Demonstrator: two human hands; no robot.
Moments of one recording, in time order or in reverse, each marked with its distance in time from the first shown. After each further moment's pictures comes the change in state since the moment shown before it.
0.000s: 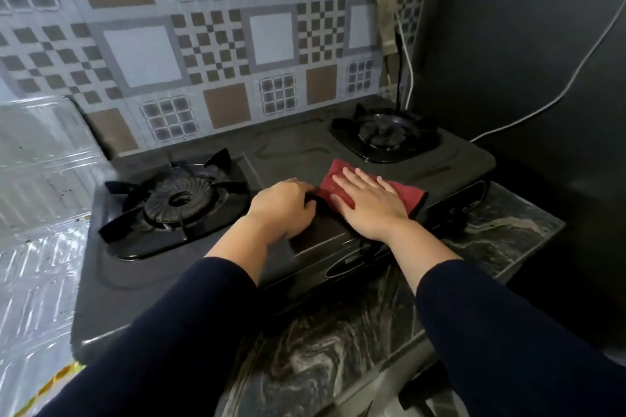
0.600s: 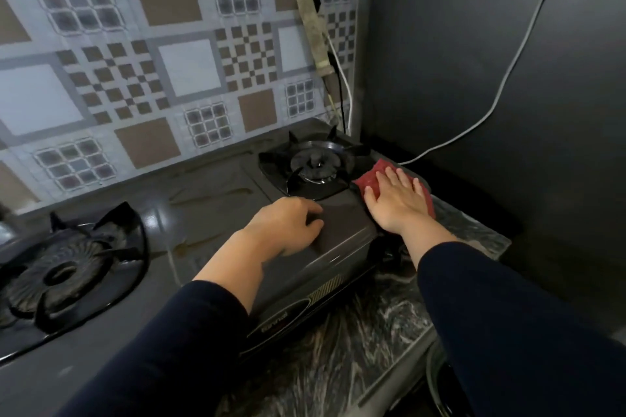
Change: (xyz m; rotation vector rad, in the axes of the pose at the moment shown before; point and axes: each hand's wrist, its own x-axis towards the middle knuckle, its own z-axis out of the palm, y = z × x) left_hand 0.099 0.107 0.016 -0.025 -0.148 0.121; right_hand 0.042 0.179 -0.042 -0.043 0.036 0.439
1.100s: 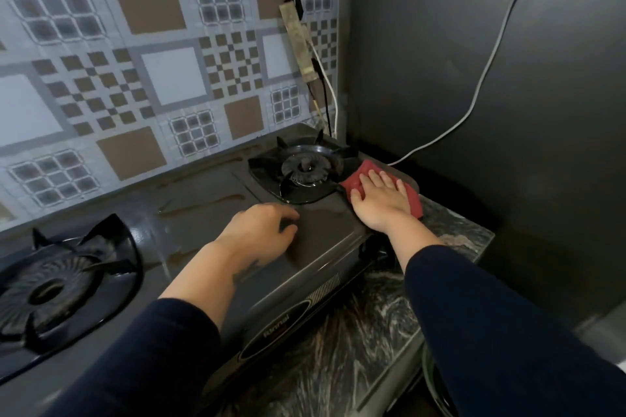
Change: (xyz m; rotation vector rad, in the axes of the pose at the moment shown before) left_hand -0.020 -0.028 -0.007 0.041 0.066 0.016; right_hand -0.010 -0.018 -0.002 0.019 -0.018 0.010
